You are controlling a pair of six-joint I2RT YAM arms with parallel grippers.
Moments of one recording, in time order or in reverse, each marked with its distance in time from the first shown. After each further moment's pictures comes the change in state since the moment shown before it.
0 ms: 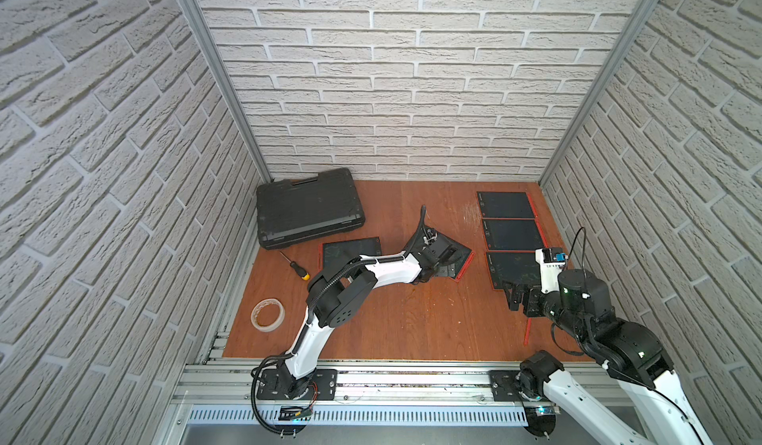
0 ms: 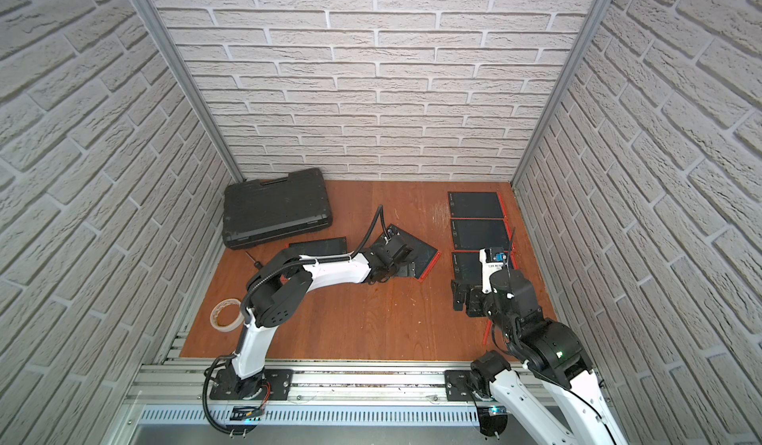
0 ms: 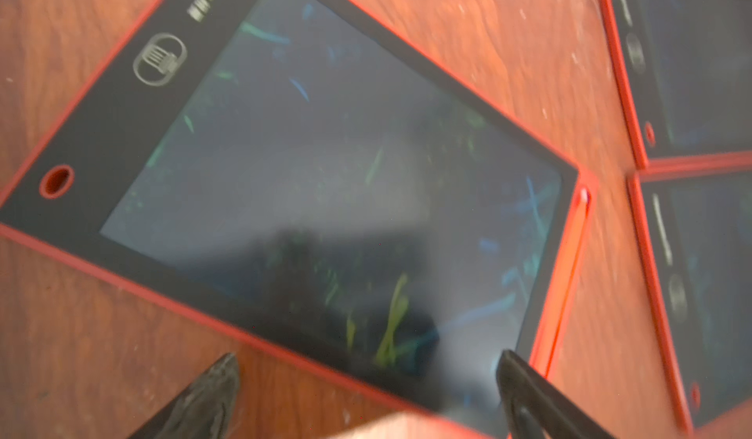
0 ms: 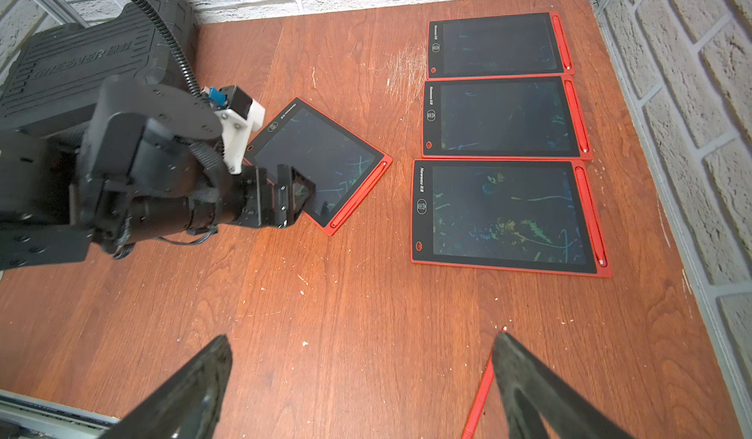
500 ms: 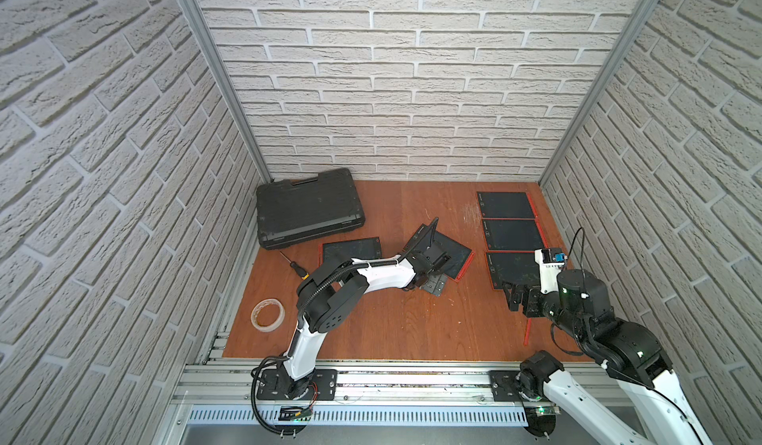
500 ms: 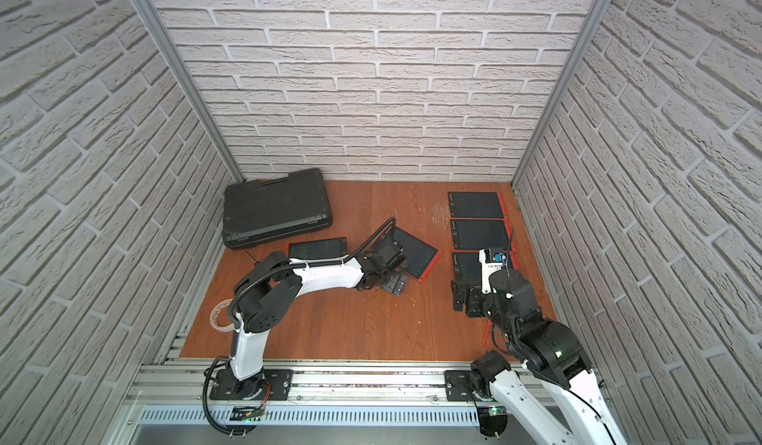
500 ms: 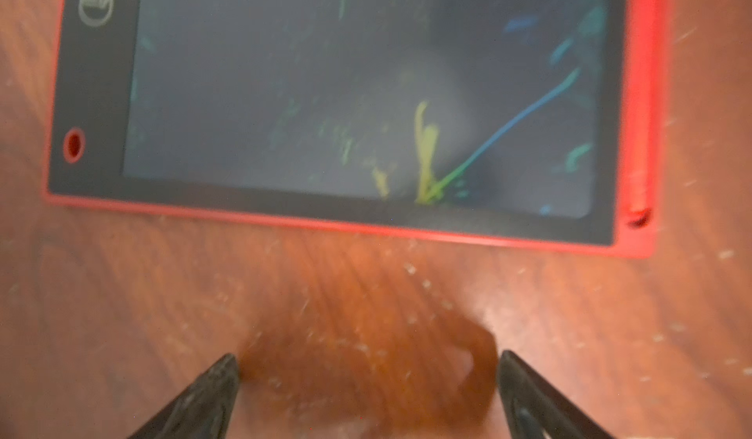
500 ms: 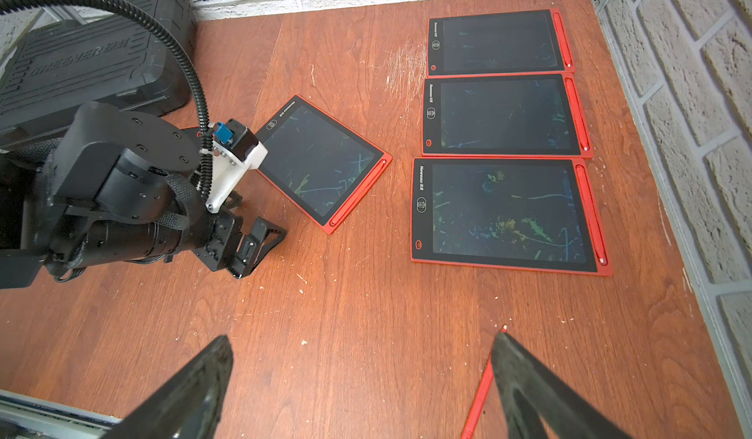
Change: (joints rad) left arm -0.012 -0.042 -0.022 -0.199 -0.007 0.353; right arm 0.000 0.001 -0.005 0.001 0.000 0.000
